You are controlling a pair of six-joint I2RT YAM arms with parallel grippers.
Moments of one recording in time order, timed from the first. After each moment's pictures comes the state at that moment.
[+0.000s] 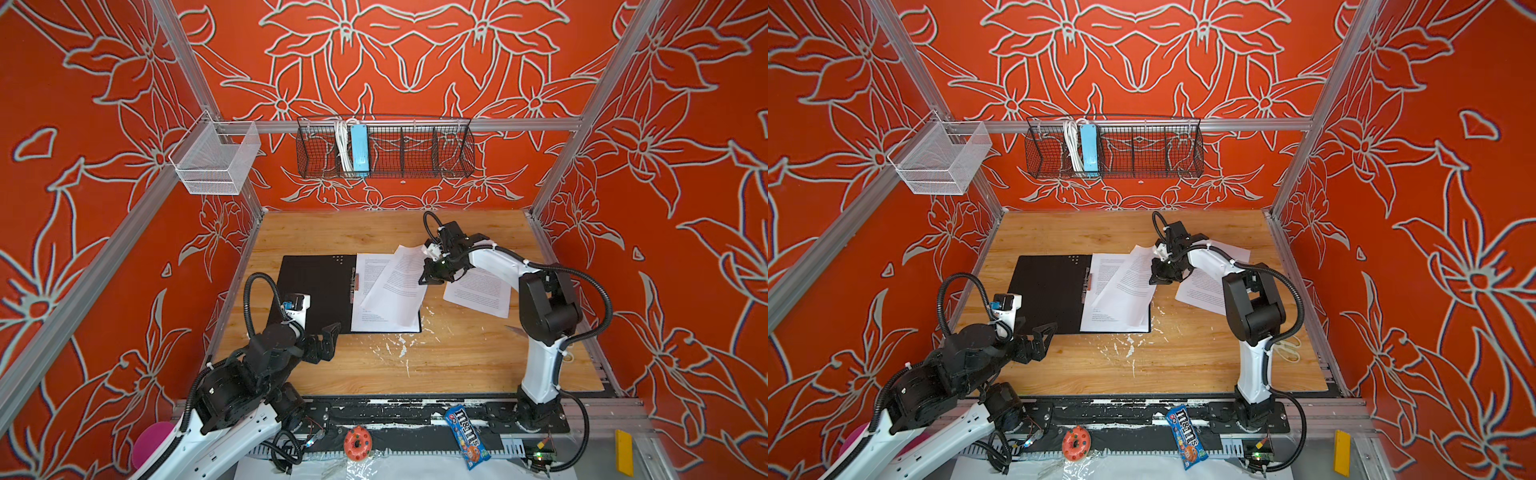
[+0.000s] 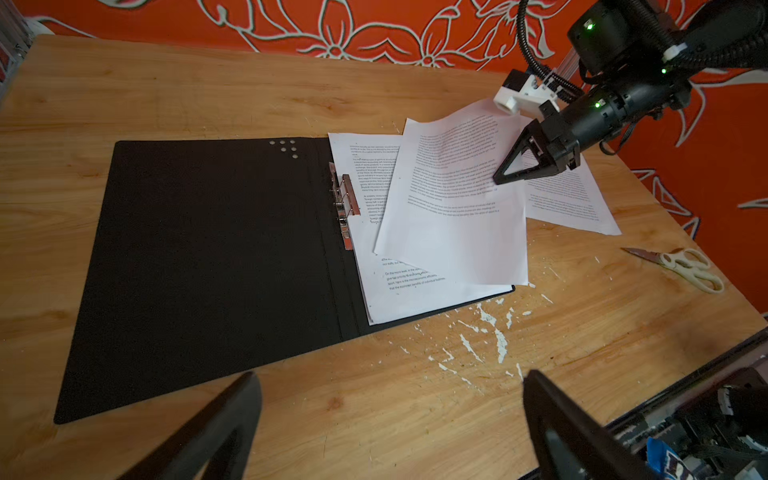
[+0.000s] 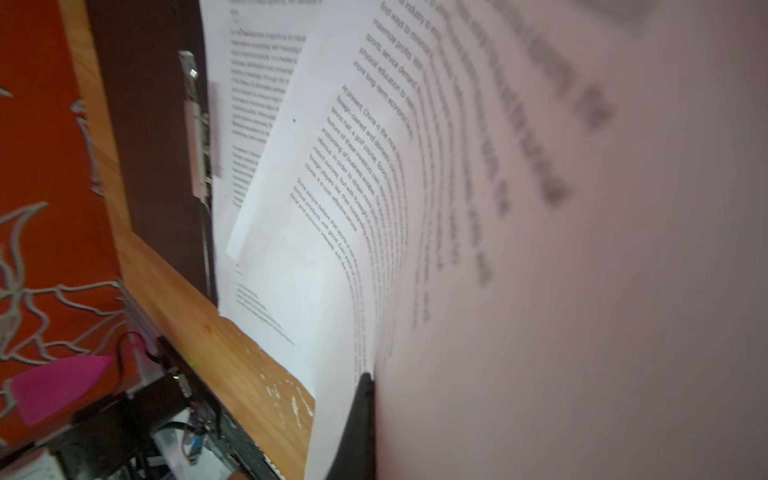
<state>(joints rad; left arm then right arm) -0.70 0.36 0.74 -0.93 -0.28 -0.45 0.40 1.97 1.50 -0.80 -0.50 0.30</state>
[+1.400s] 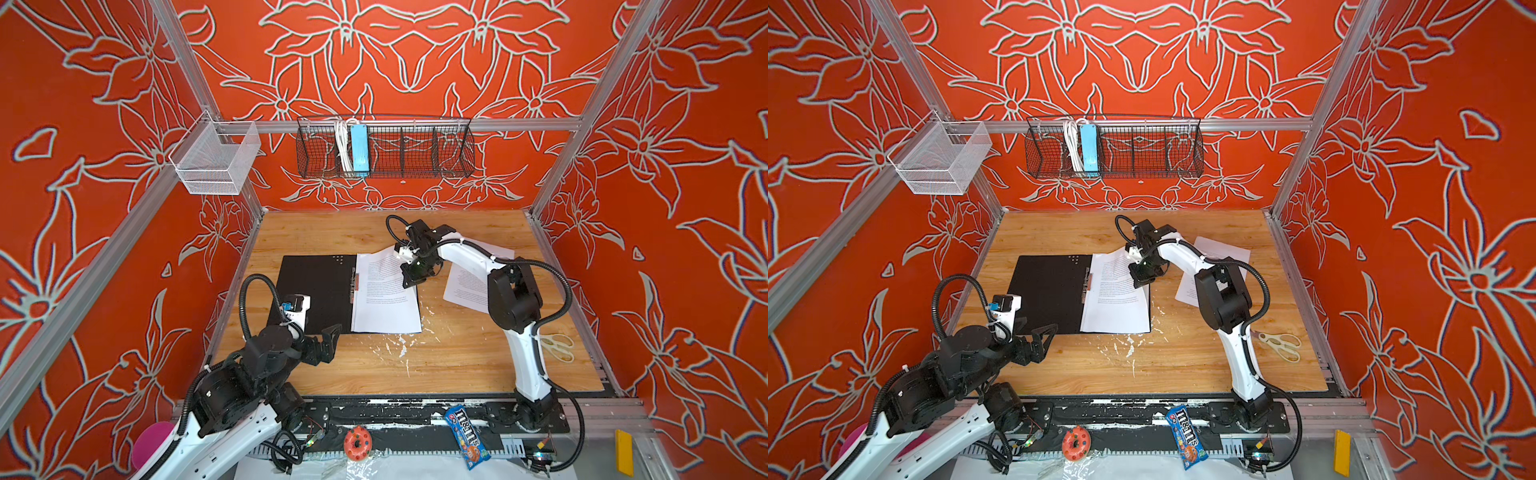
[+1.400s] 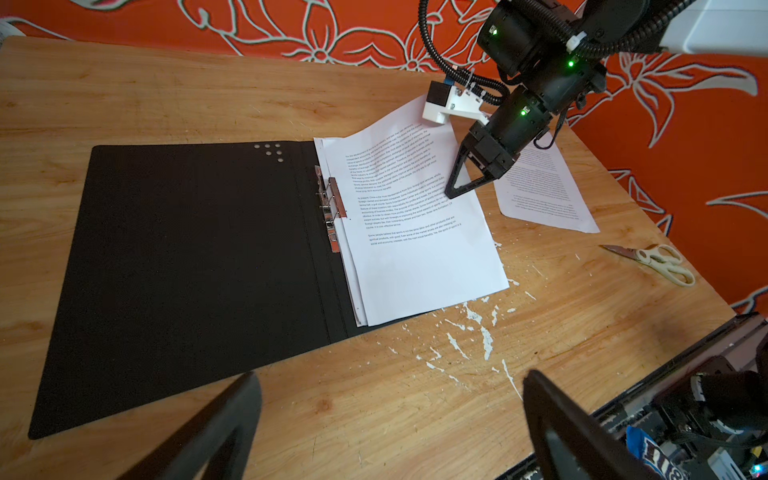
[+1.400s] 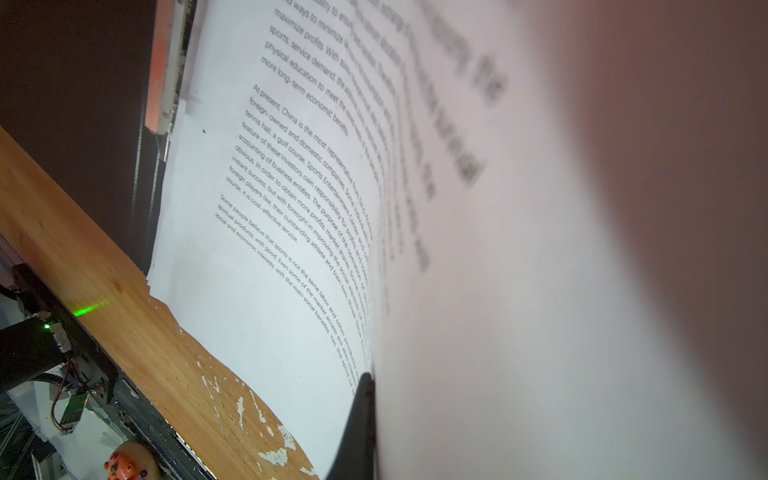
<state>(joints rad) -0.69 0.33 0.74 -0.92 -0.24 -0.44 0.54 2.20 1.85 -1.03 -0.40 0.06</state>
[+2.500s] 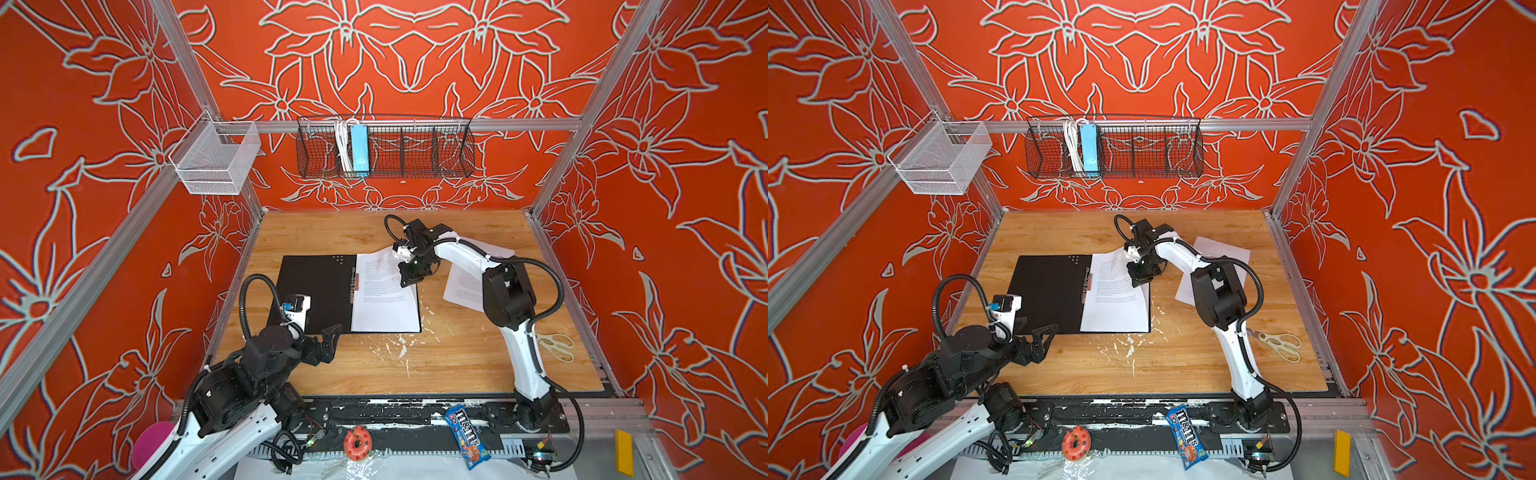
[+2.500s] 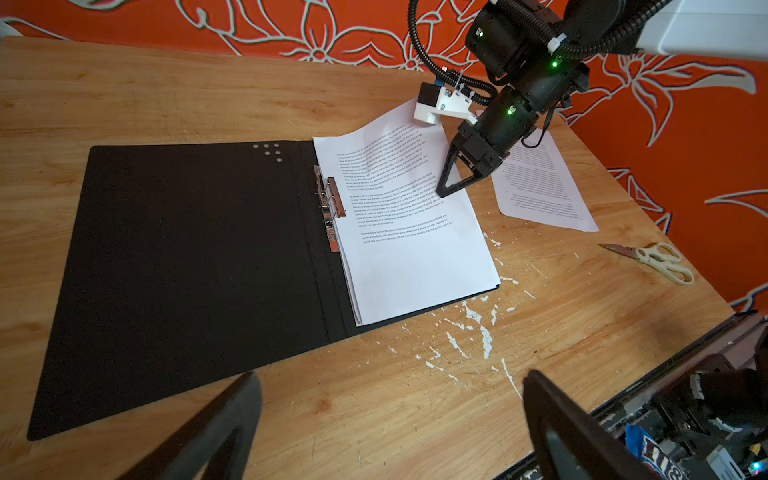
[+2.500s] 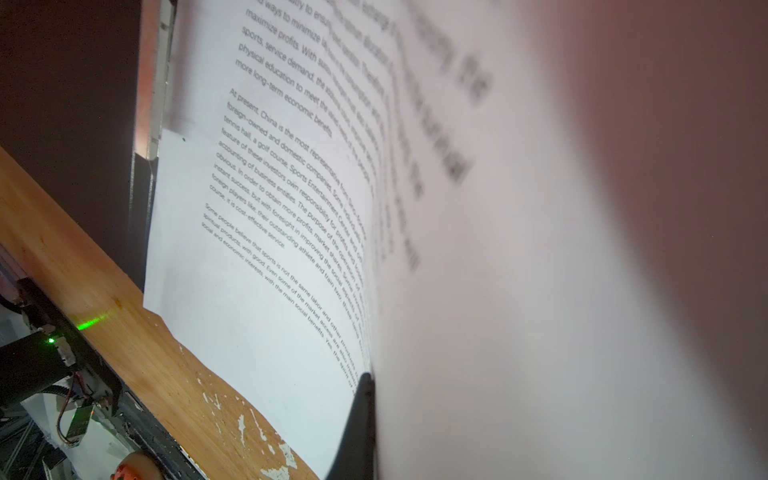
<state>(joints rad) -0.69 0.33 0.74 -0.92 -0.24 -0.44 0.54 2.25 1.91 -1.05 -0.41 0.08</state>
